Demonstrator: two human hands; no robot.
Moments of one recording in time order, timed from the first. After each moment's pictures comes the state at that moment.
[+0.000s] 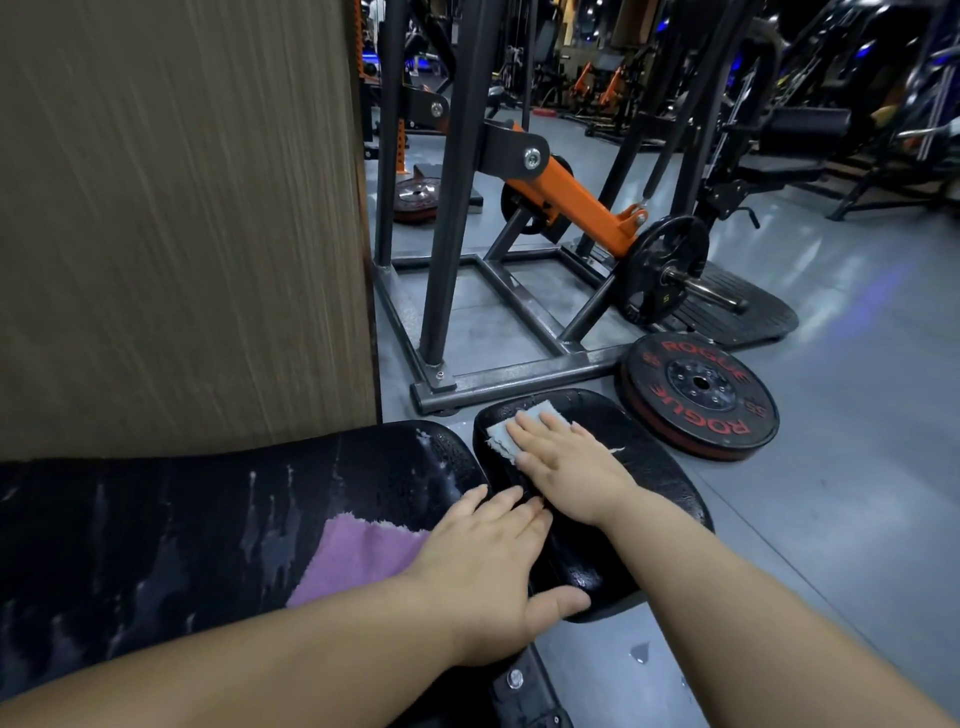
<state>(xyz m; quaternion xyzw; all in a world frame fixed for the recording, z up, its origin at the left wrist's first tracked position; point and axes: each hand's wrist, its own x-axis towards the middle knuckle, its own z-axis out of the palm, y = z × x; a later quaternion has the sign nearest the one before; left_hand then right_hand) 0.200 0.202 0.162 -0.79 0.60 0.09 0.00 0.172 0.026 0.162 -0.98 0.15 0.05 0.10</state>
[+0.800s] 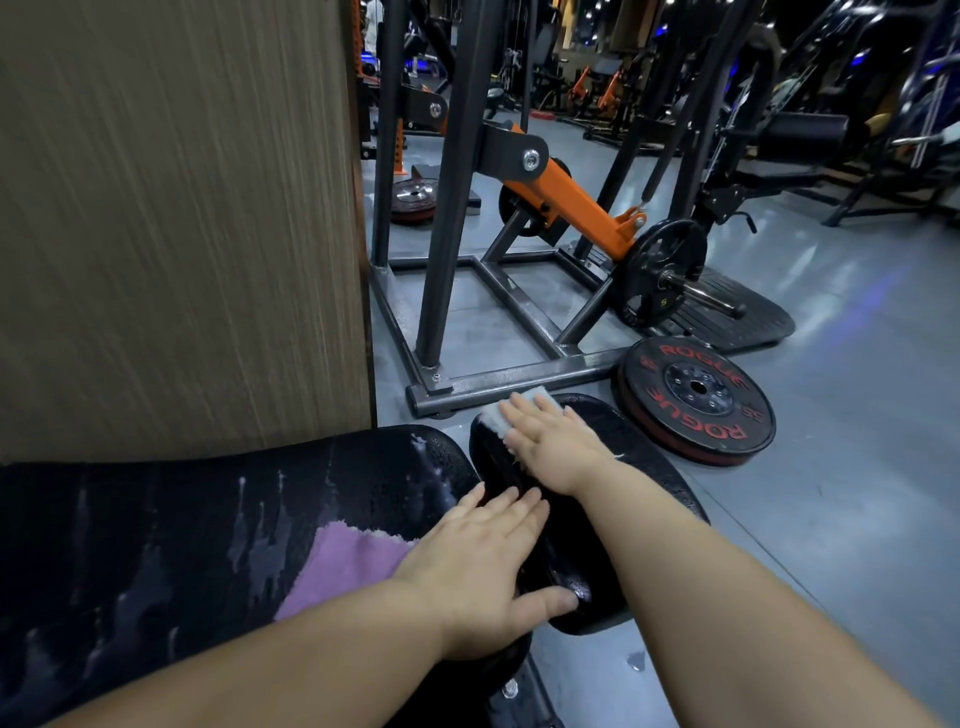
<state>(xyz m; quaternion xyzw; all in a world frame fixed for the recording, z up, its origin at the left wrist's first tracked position) 0.214 0.196 0.149 -0.78 0.62 0.09 -0.05 0.206 0.009 0.160 -0.98 0.19 0.08 0.09</state>
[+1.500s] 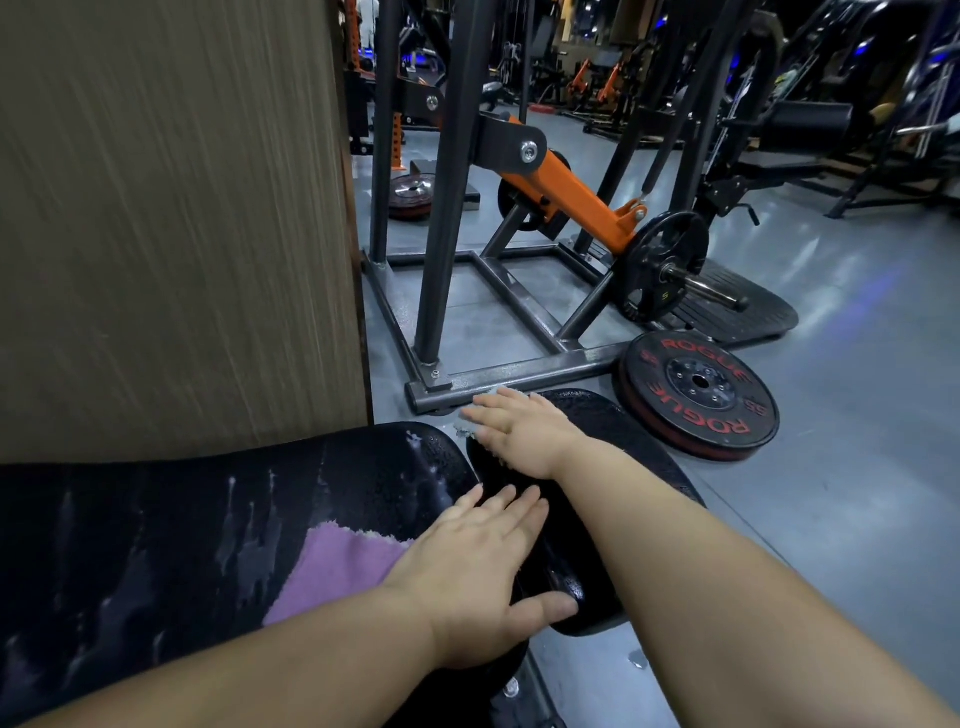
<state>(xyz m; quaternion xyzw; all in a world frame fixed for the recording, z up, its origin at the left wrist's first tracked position) 0.211 0.197 0.152 -0.78 0.61 0.11 -0.04 0.230 0.019 0.167 -0.99 0.12 0.08 0.09</state>
